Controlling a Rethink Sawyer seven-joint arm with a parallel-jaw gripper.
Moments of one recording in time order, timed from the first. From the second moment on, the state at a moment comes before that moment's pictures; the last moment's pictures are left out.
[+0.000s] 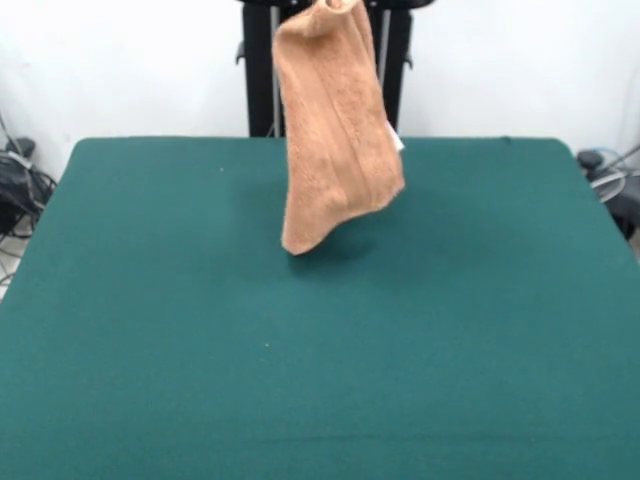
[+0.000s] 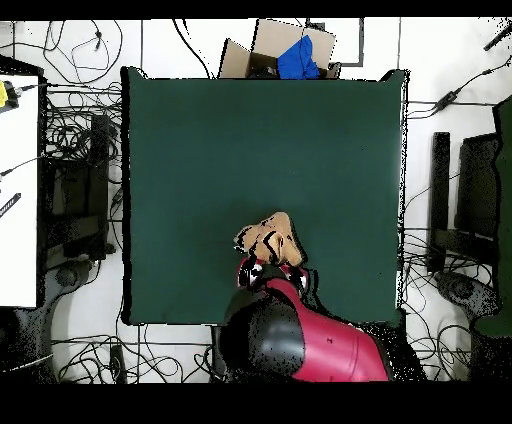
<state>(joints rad) -0.39 -1.29 0.03 2.23 -0.03 0.44 1.57</state>
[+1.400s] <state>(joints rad) -0.53 -1.48 0.03 2.37 -0.01 0.55 1.57</state>
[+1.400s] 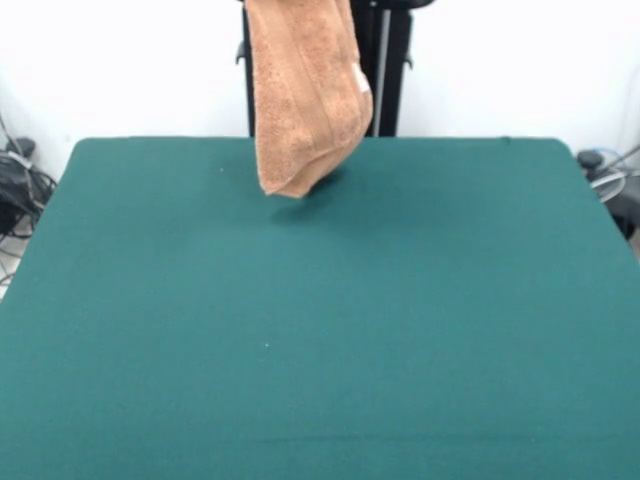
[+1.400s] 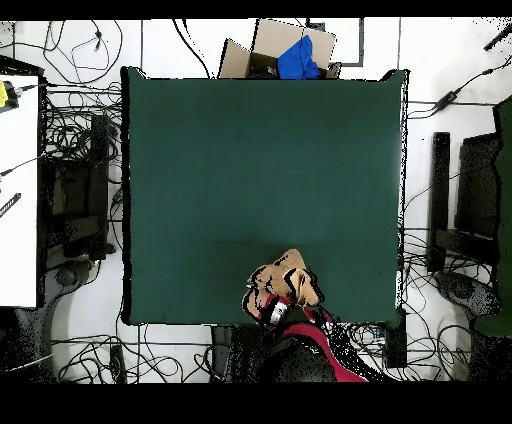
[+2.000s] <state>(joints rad) -0.56 -1.51 0.03 2.37 -0.02 0.56 1.57</state>
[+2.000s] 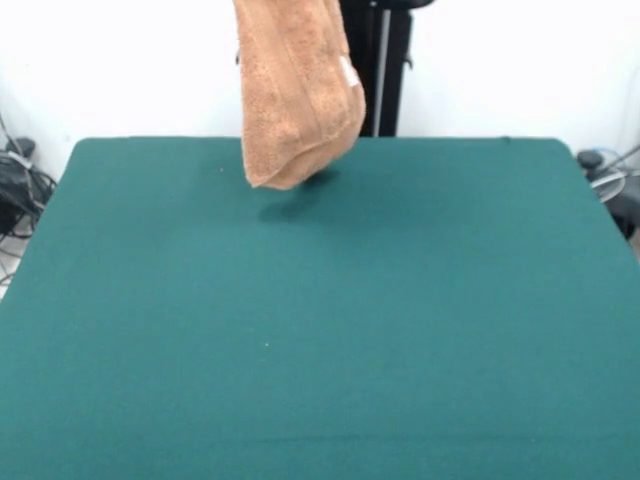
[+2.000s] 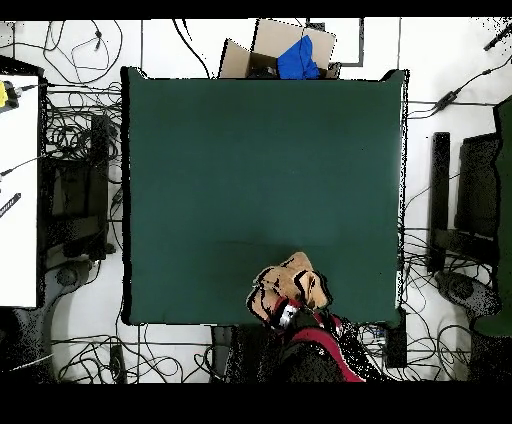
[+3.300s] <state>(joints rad) -0.46 -1.00 0.06 2.35 -0.06 0.02 1.57</state>
